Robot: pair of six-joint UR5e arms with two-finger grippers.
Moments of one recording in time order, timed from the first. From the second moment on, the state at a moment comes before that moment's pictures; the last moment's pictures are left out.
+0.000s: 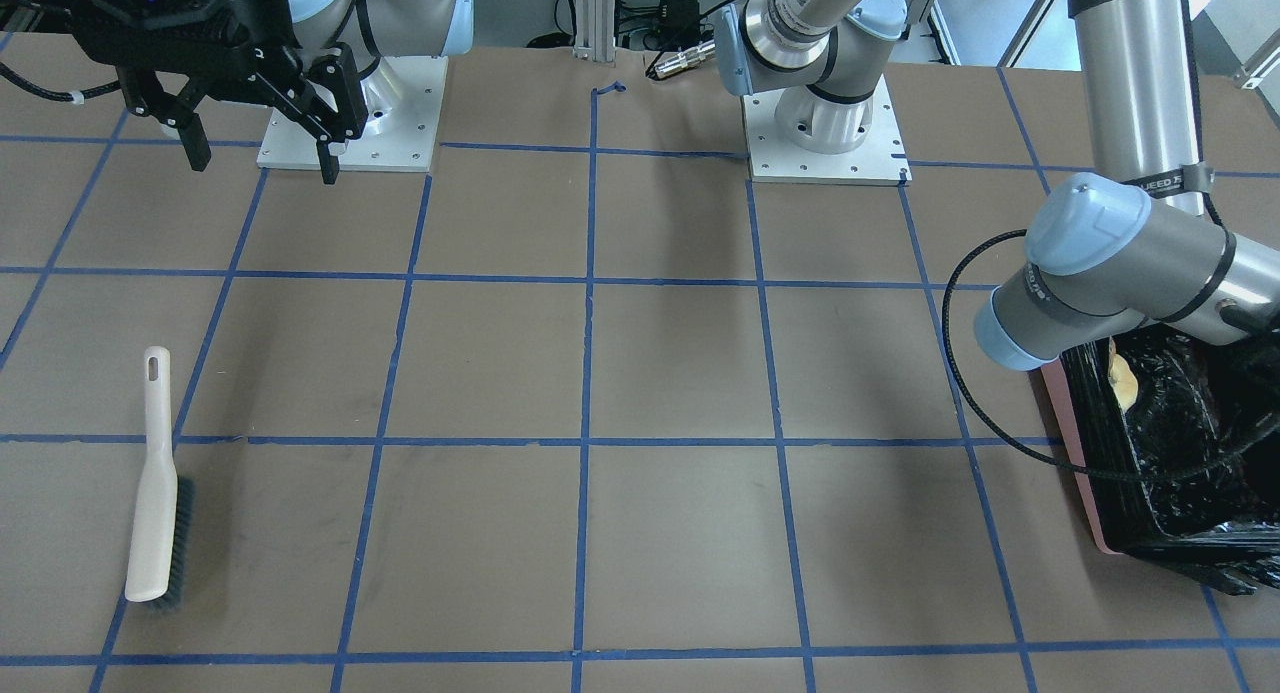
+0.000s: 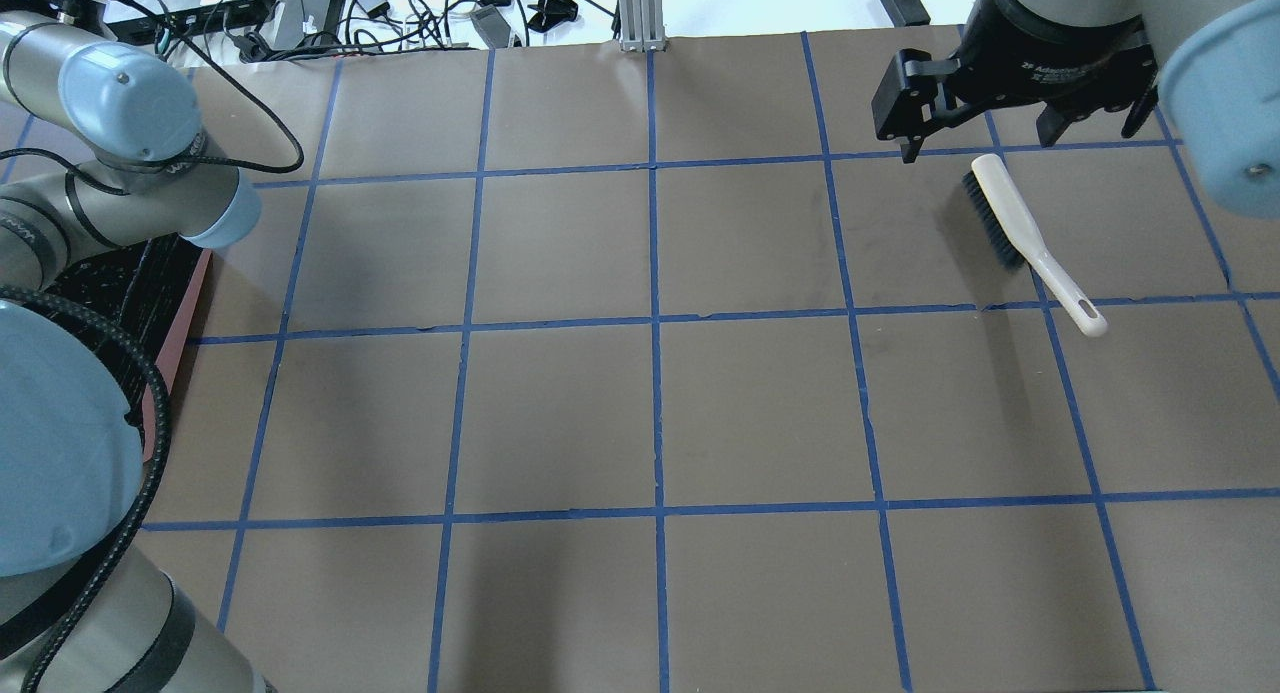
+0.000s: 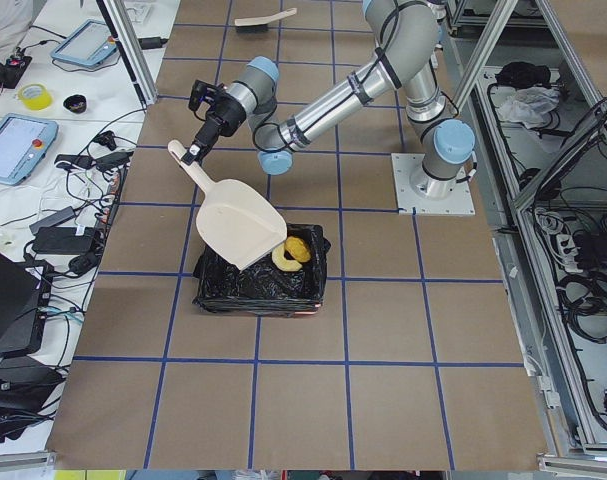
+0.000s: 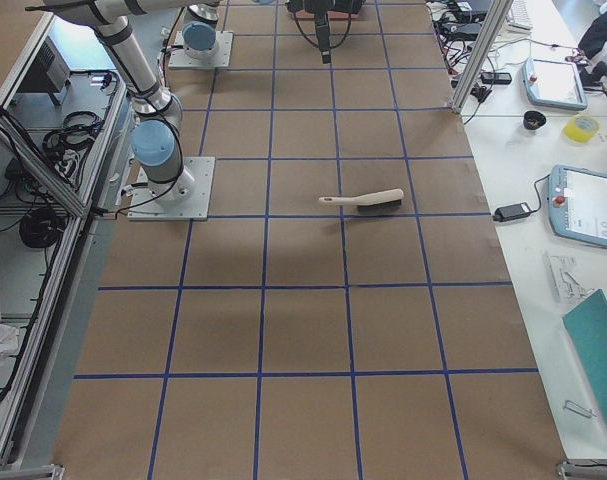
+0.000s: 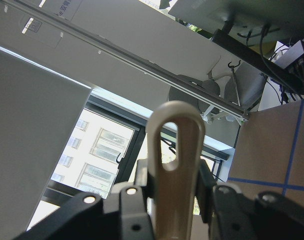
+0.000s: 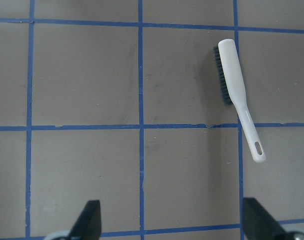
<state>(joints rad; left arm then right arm) -1.30 -2.10 -1.66 0.58 2.37 1.08 1.65 -1.66 1.55 -1.66 -1.70 0.06</state>
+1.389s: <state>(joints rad) -1.28 -2.07 -1.74 0.71 2.17 0.98 1.64 -1.66 1.56 -1.67 -1.71 0.06</state>
